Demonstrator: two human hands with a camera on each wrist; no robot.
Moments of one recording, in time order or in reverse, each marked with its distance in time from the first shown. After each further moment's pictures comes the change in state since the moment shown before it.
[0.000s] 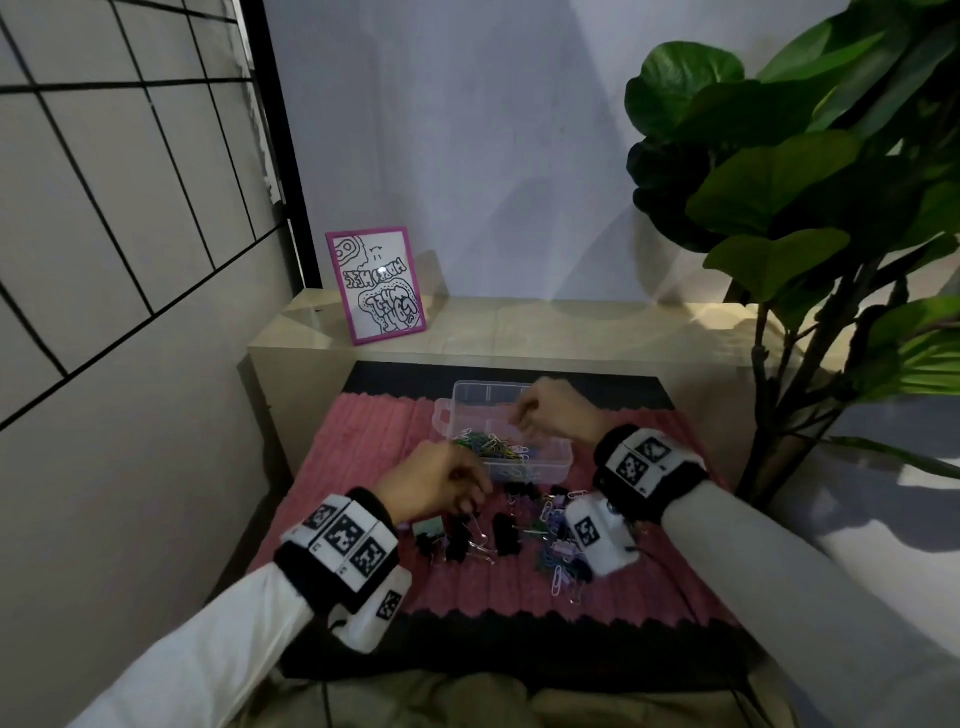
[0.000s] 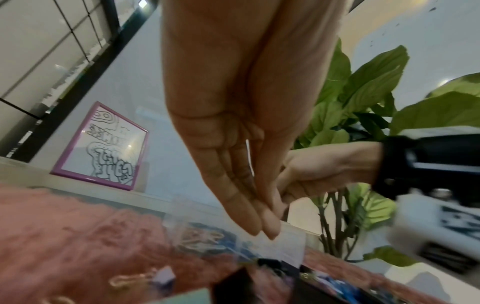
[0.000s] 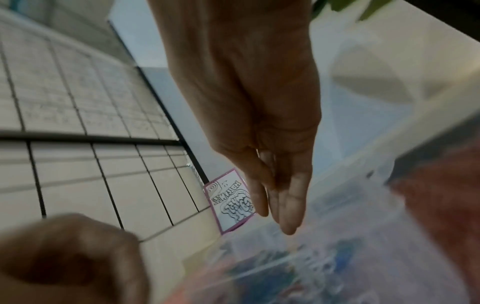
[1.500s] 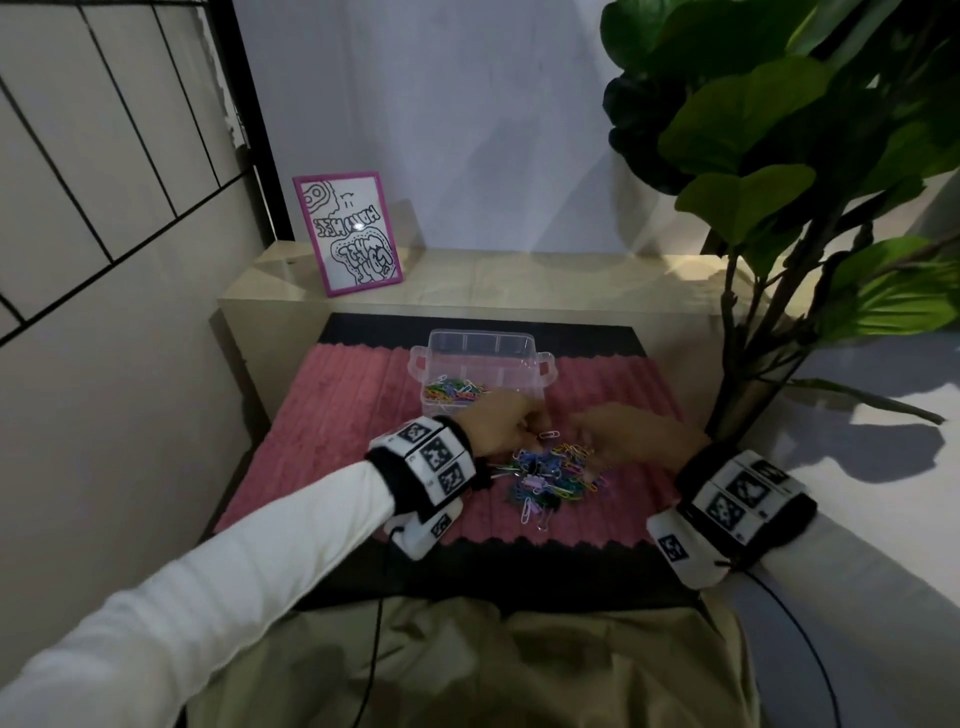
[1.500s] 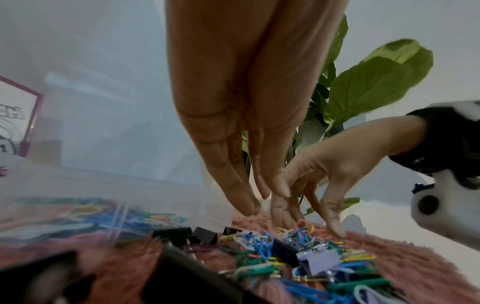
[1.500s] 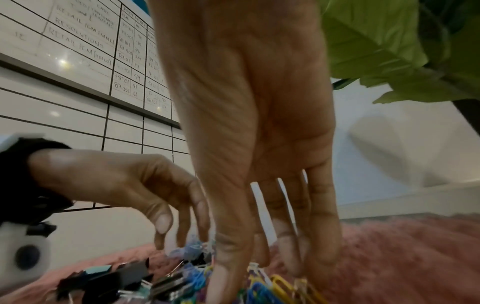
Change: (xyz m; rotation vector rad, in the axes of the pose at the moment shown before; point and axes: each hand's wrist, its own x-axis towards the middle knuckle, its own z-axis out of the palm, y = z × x) left_hand 0.043 0.060 0.050 0.292 -0.097 0.184; right_hand -0.088 0.076 -0.011 -0.450 -0.313 -0.042
